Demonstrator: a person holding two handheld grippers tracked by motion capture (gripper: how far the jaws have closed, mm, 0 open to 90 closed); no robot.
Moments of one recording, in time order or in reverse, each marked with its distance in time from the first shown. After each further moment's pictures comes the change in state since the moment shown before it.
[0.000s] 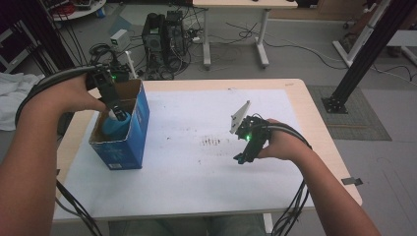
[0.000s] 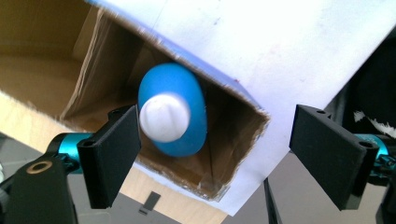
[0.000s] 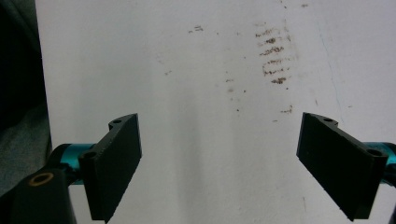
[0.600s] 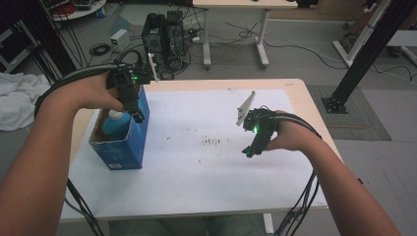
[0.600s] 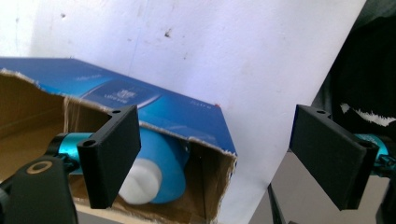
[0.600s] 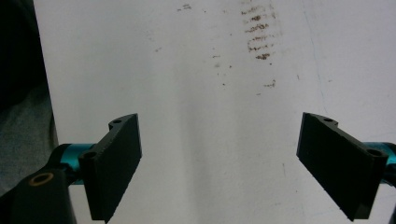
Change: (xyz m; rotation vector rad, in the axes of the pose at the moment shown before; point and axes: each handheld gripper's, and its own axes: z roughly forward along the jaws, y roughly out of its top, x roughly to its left) left arm -0.024 0.039 -0.002 0.002 -0.034 0.221; right arm -0.015 -0.003 -0.024 0.077 0.010 0.015
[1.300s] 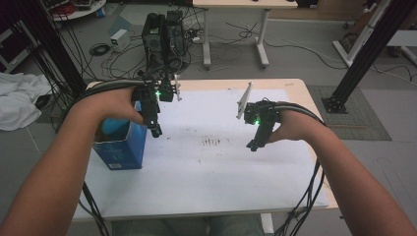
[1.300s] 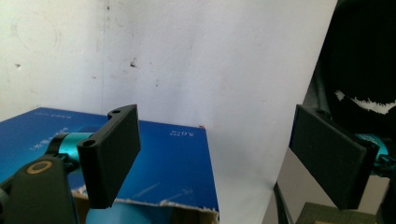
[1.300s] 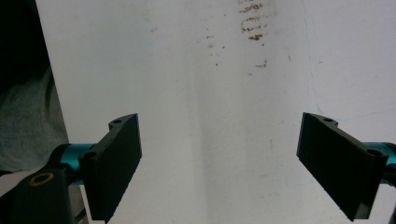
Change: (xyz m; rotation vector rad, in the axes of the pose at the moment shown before) left arm -0.024 0.042 0.036 0.033 -0.029 0.145; right arm -0.010 0.010 -0.015 0.103 0.015 -0.009
